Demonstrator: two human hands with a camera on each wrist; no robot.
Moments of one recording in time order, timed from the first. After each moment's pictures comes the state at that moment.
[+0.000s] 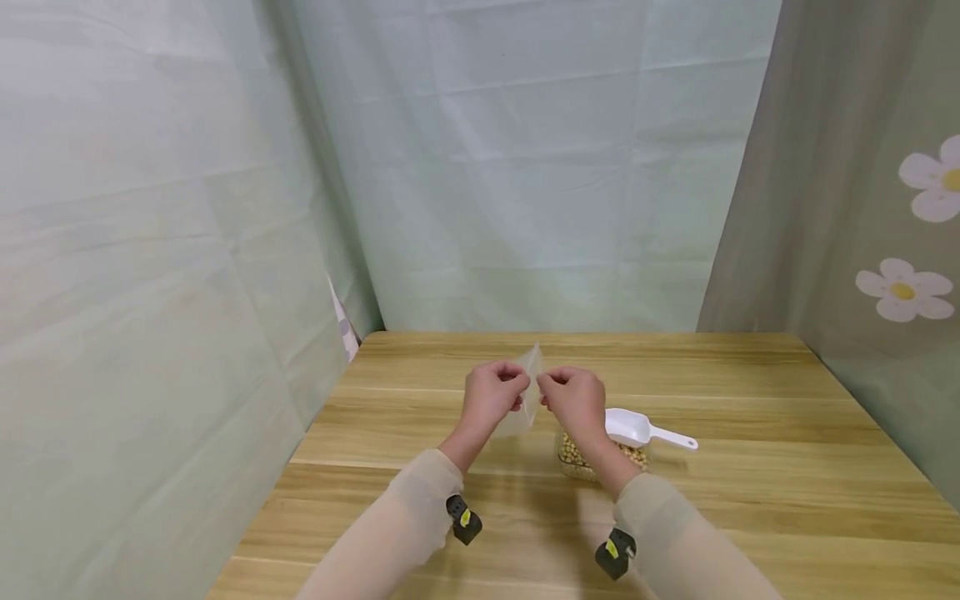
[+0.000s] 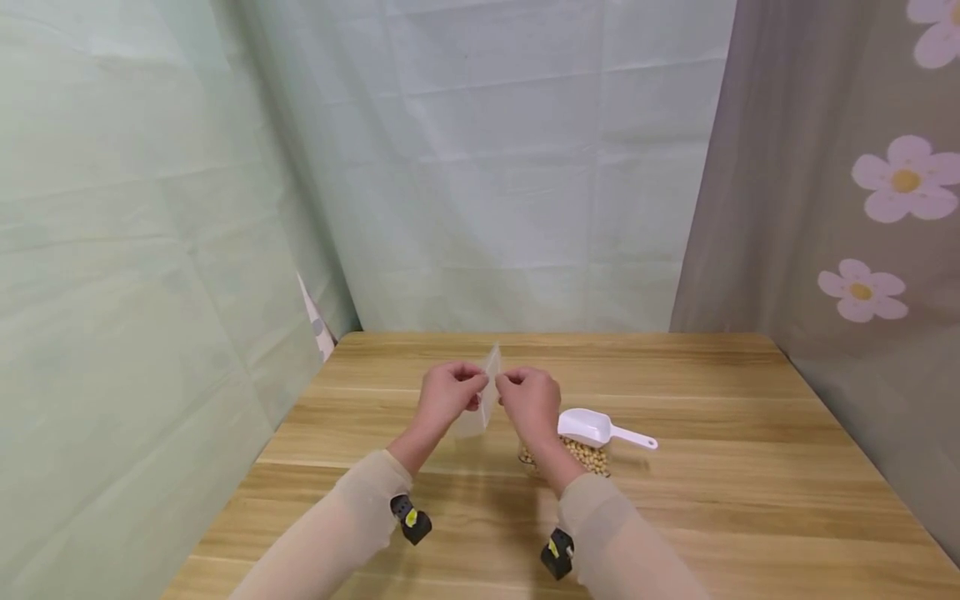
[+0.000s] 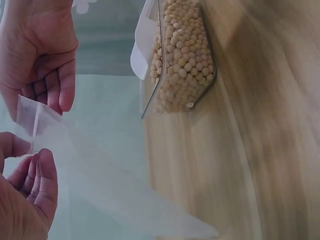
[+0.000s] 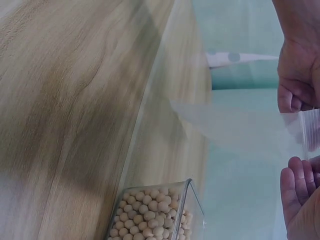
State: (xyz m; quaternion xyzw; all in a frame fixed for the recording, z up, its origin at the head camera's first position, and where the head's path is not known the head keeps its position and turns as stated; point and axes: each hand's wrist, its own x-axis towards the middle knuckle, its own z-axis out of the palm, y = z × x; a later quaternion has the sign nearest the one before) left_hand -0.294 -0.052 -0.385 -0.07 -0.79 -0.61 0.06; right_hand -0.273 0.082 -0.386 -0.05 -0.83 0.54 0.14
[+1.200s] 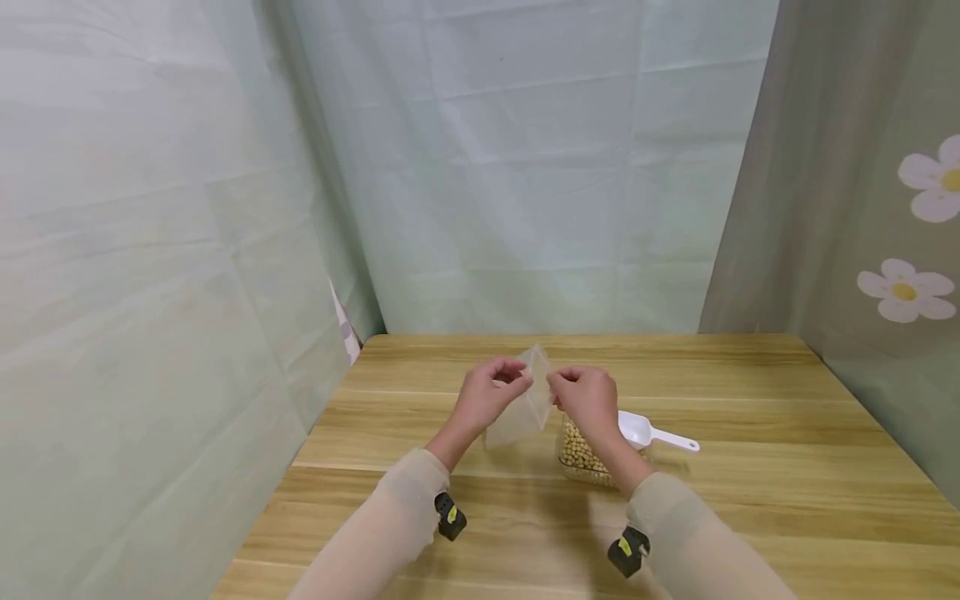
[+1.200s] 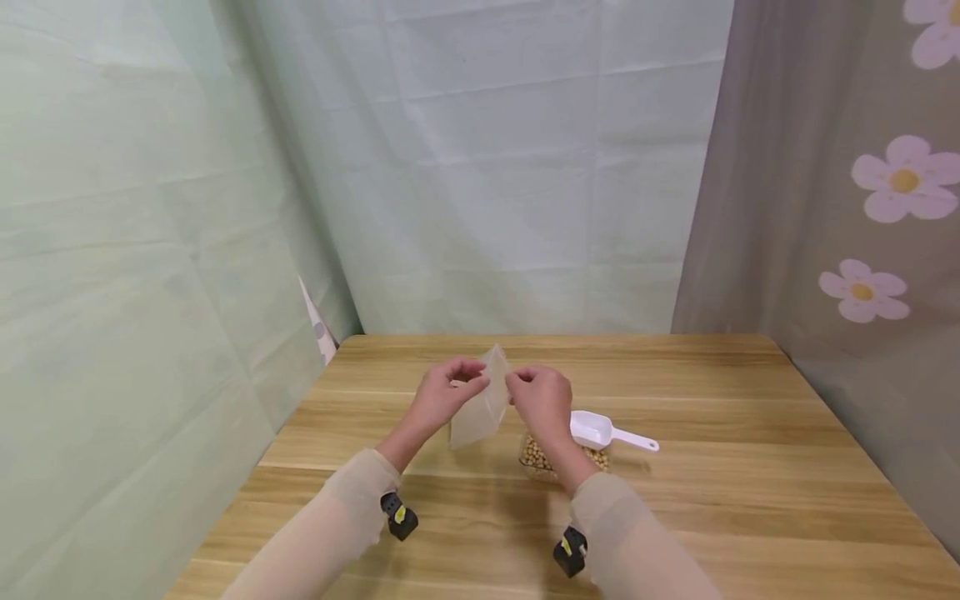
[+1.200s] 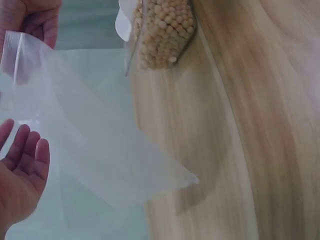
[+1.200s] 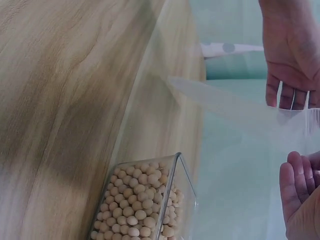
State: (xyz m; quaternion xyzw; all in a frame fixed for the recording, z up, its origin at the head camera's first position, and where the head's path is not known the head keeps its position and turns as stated) left_hand -0.303 -0.074 -0.392 -0.18 -0.83 -0.53 0.07; right_hand -0.273 0.092 -0.379 -0.05 -0.83 0.54 0.14
